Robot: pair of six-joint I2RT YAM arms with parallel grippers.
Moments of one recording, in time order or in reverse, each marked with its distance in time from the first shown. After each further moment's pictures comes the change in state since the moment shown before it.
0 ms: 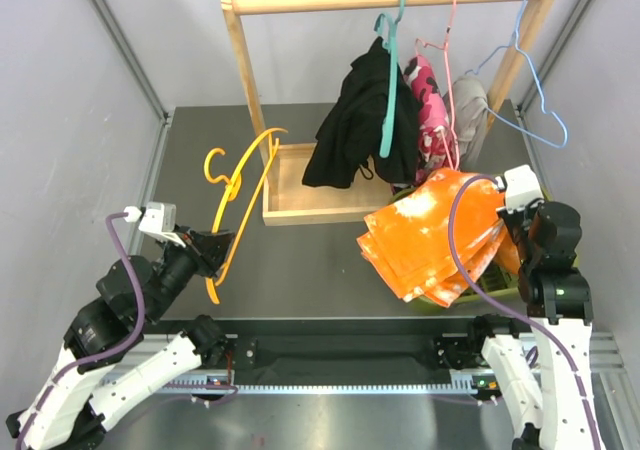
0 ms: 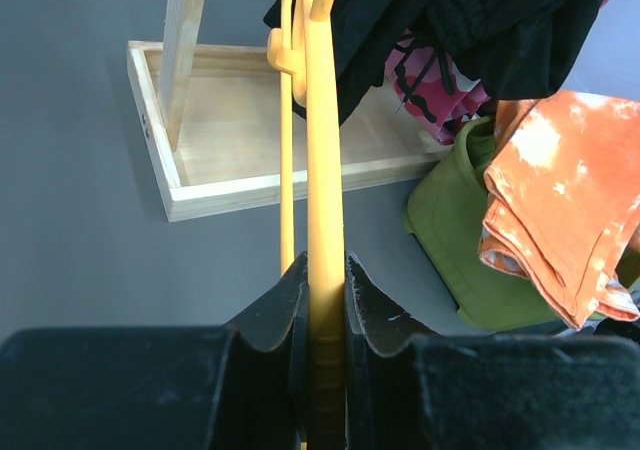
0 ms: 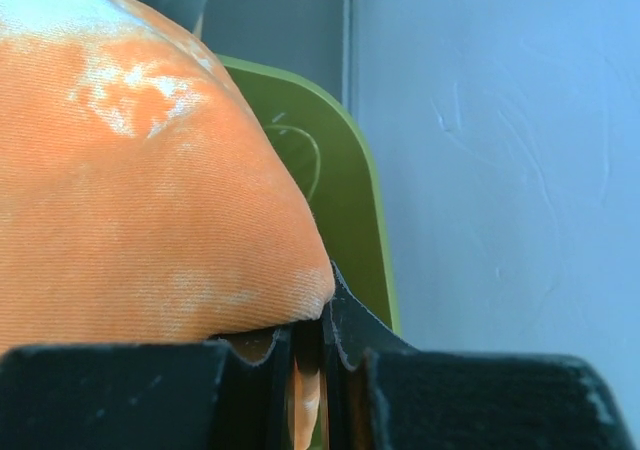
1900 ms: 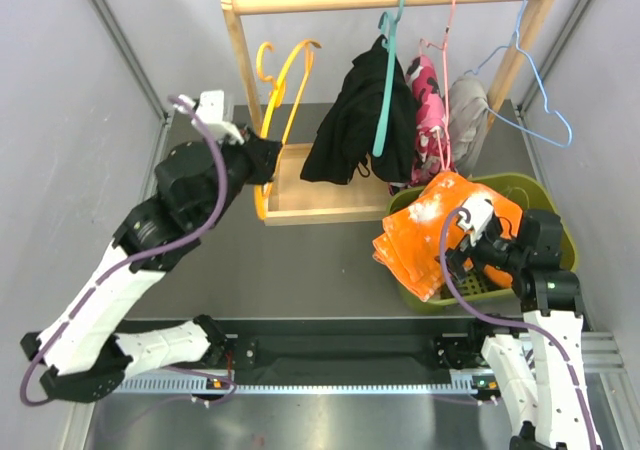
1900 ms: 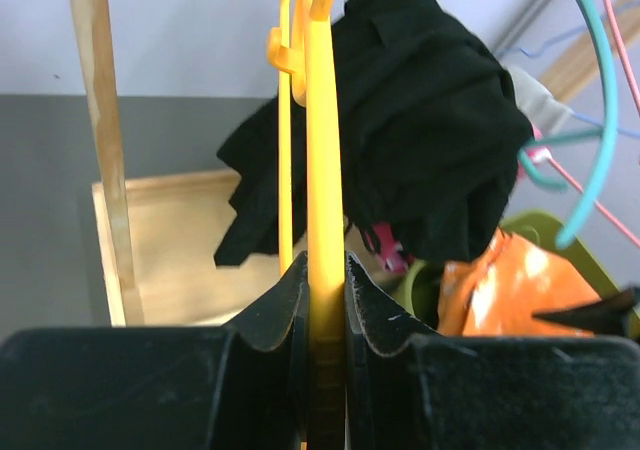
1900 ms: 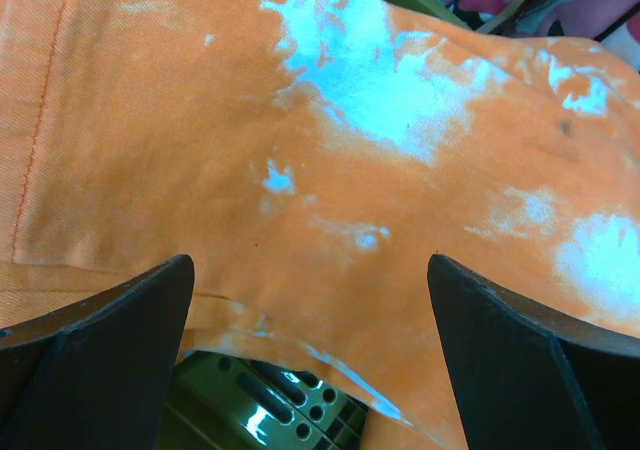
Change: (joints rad) left arm 0.001 0.667 0.528 0.187 -0.043 0.061; right arm -0.022 0.005 -0.096 -0.191 -0.871 -0.129
